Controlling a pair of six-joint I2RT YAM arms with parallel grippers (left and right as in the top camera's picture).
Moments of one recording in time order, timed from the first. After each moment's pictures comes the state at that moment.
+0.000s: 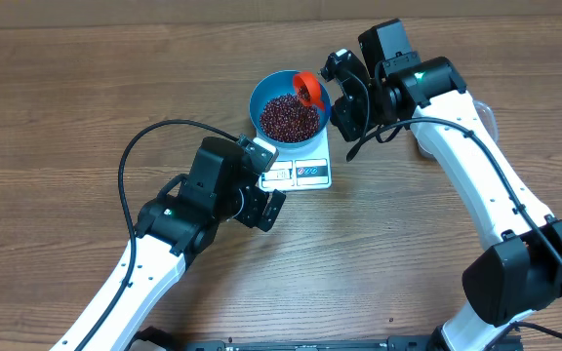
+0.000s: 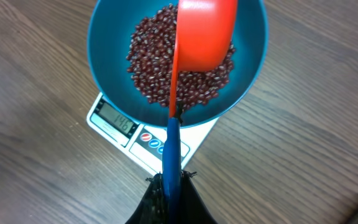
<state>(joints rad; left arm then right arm) -0.47 1.23 0.92 -0.57 0.13 0.04 0.34 1.83 1.72 -1.04 -0.27 -0.23</state>
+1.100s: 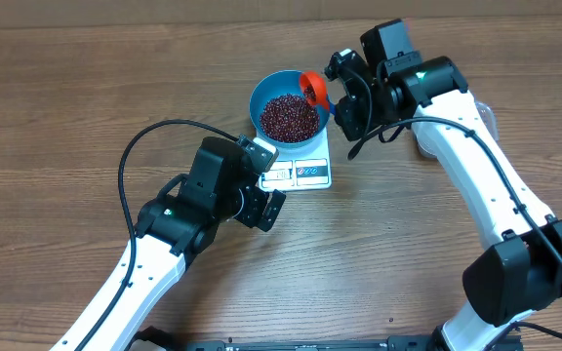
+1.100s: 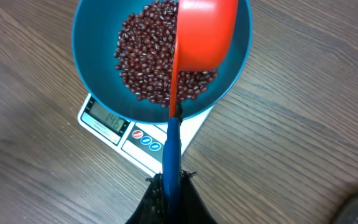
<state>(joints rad) -0.47 1.23 0.92 -0.57 0.13 0.04 0.34 1.83 1.72 -1.04 -0.24 -0.22</state>
